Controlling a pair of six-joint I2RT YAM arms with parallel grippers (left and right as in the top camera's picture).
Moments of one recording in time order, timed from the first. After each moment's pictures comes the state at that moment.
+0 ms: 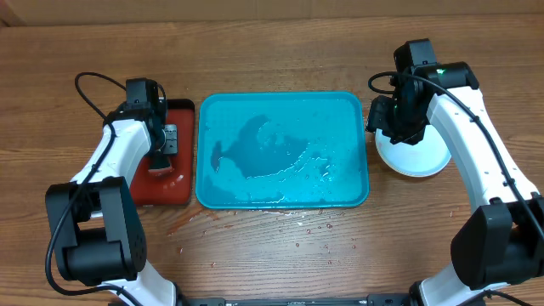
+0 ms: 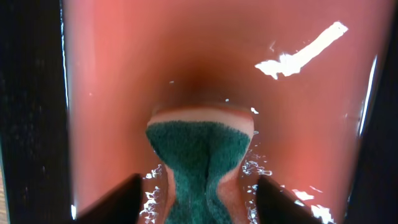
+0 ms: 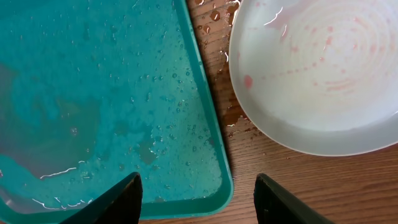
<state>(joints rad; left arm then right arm) 0.09 1.83 1.18 -0.63 -0.18 0.05 0.13 1.77 1.54 -1.19 -0.12 0.41</state>
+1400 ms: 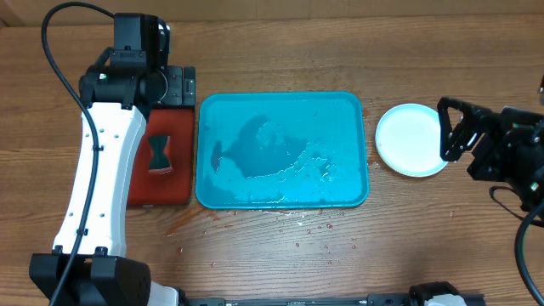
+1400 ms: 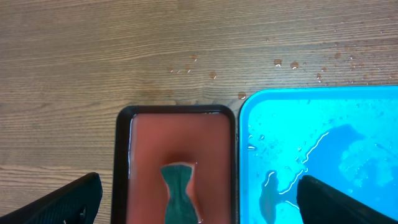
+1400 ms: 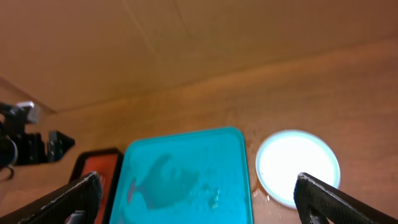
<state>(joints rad) -0.06 1.65 1.67 -0.99 -0.16 0.00 0.13 1.12 1.99 -1.39 -0.08 0.34</state>
